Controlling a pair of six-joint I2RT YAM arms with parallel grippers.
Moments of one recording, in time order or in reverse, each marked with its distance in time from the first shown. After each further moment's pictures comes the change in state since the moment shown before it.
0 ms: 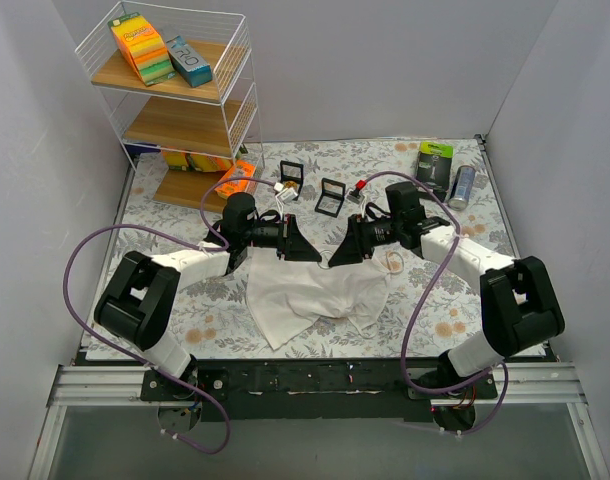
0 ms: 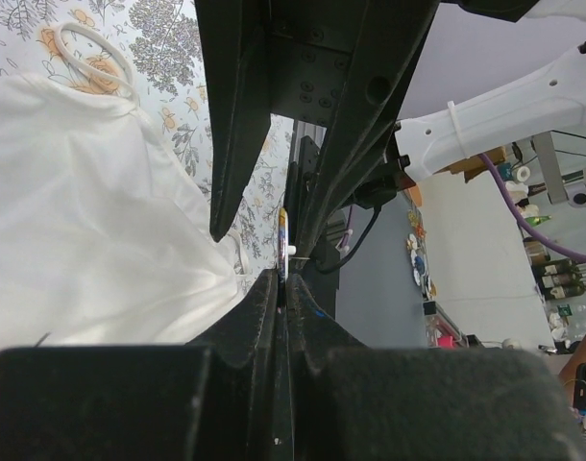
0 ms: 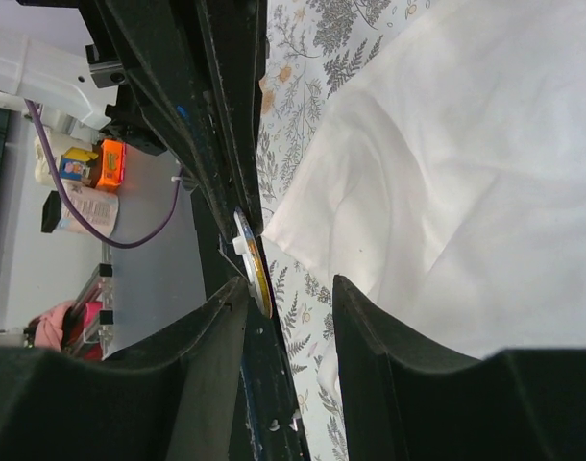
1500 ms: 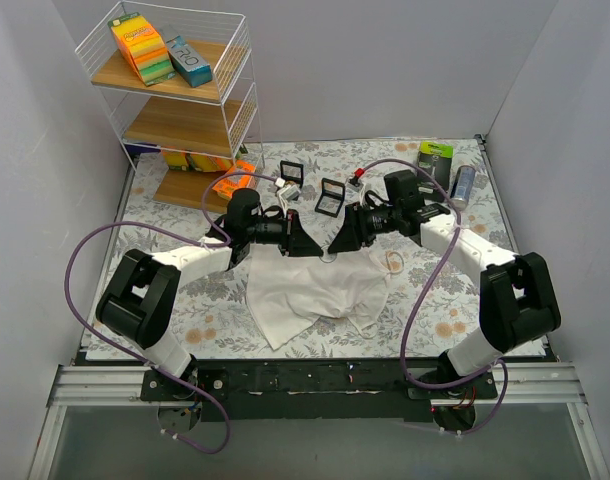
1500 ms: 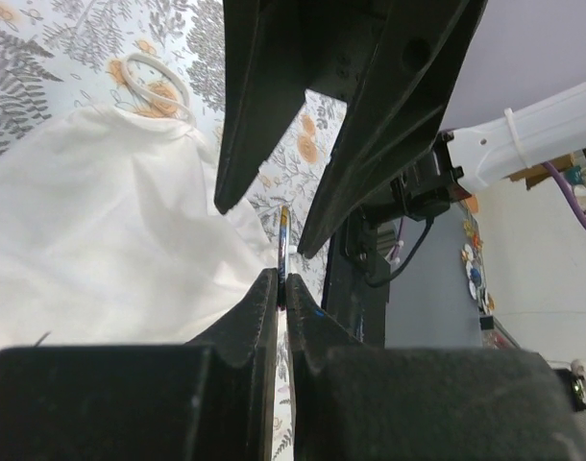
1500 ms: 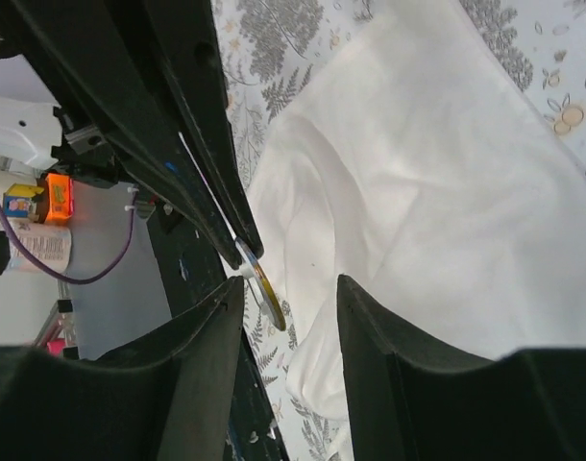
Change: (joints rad) left arm -0.007 0.014 0.051 -0.114 -0.101 0.158; right arm 0.003 0.039 0.129 -0.152 0.177 -0.015
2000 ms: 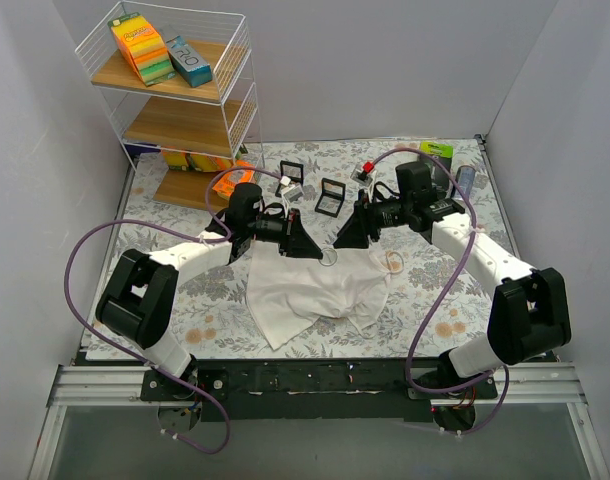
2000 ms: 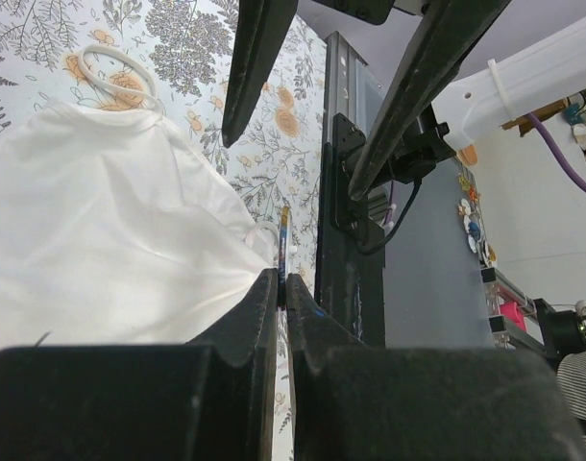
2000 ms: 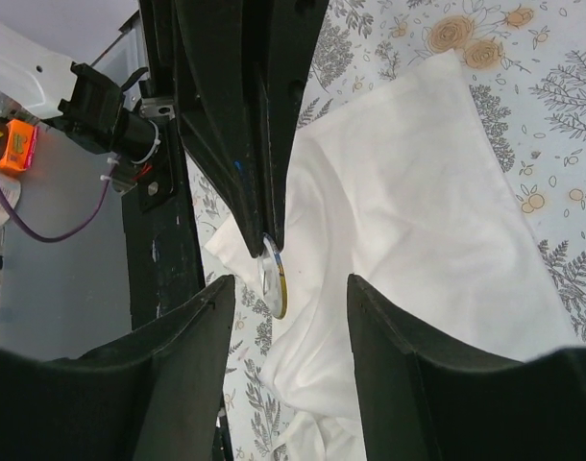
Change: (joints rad) left arm 0.001 0.000 0.071 -0.146 0.113 0.149; right arm -0.039 -0.086 0.047 -0.039 -0.124 -0.247
